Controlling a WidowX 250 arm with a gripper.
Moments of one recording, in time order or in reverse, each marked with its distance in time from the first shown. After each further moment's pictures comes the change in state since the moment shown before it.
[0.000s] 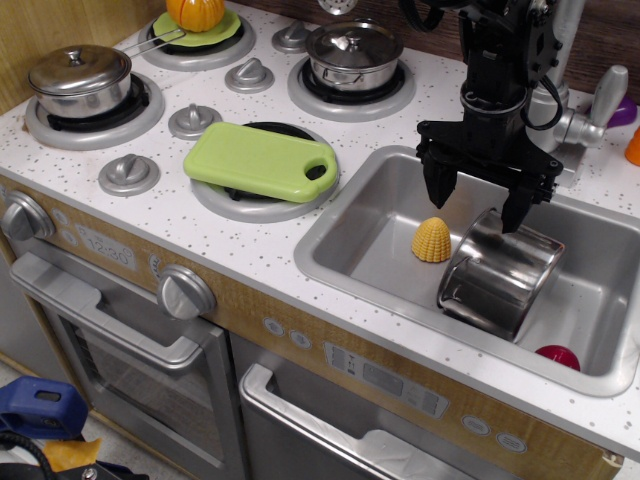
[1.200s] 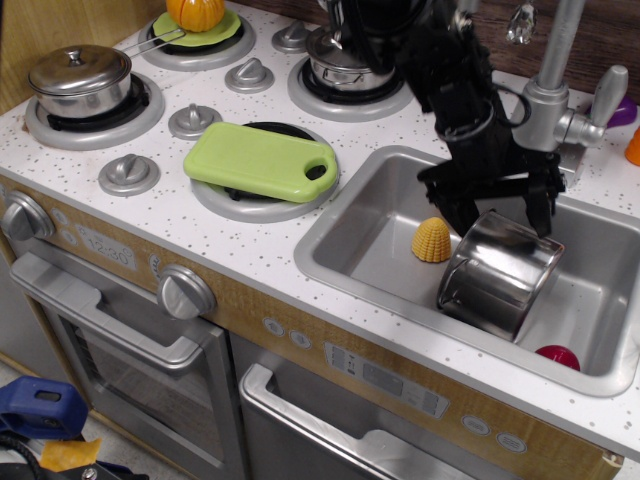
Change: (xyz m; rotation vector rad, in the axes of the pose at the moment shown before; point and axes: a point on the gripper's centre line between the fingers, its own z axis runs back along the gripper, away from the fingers) arm 0.003 -0.012 -0.024 -0.410 -0.031 0.273
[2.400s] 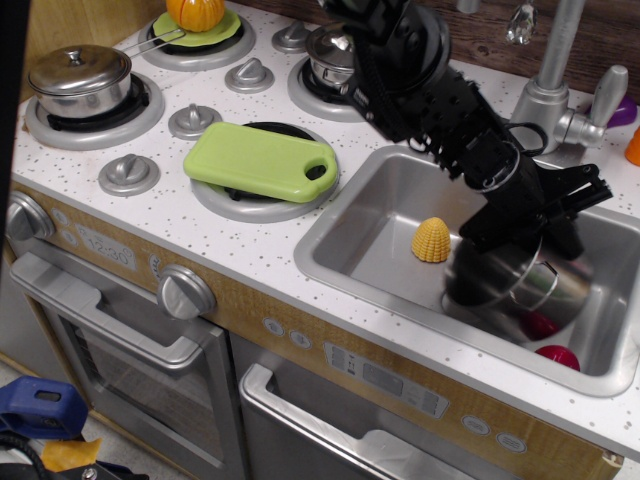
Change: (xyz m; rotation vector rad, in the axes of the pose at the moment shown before) arm -0.003 -0.021 -0.024 -0.077 -0.105 0.295
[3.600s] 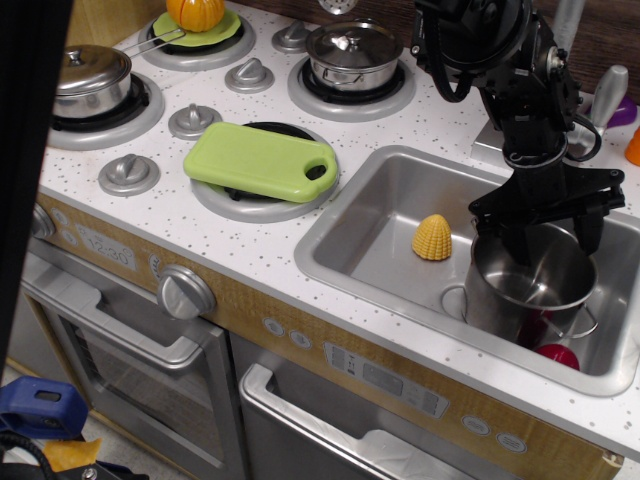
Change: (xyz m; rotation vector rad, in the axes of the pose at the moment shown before) arm 0.001 -0.009 0.000 0.212 0.000 -0.032
